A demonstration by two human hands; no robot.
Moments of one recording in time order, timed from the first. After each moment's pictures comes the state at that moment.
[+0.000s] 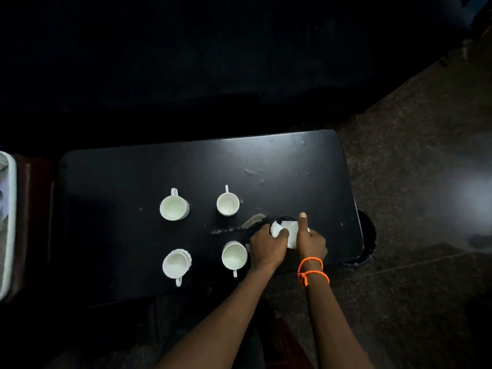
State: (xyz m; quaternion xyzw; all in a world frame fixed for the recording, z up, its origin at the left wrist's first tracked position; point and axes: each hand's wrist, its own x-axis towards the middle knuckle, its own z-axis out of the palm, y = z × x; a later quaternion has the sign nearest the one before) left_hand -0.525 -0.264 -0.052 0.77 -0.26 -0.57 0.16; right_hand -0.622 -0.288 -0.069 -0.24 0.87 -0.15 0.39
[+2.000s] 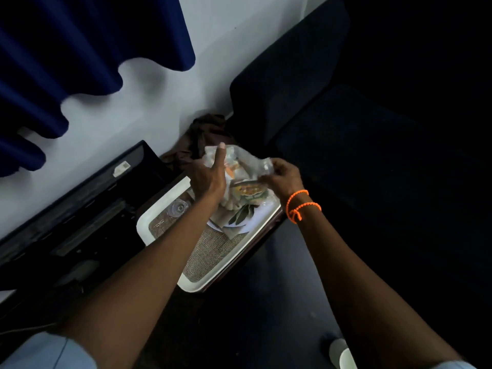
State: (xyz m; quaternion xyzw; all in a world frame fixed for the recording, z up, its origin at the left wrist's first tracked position) left_hand 0.161 -0.187 -0.023 0.84 0.18 -0.13 0.50; right_hand 0.083 -0.340 -0.018 -0.66 0.32 -0.03 0.68
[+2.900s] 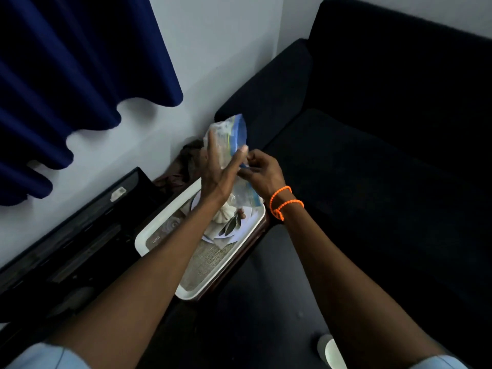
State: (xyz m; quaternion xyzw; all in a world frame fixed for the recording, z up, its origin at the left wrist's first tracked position) left_hand 0.124 -0.219 0.079 0.82 -0.10 -0.10 0.55; right_hand 0.069 -0.329 0.083 -0.71 0.21 -0.12 0.66
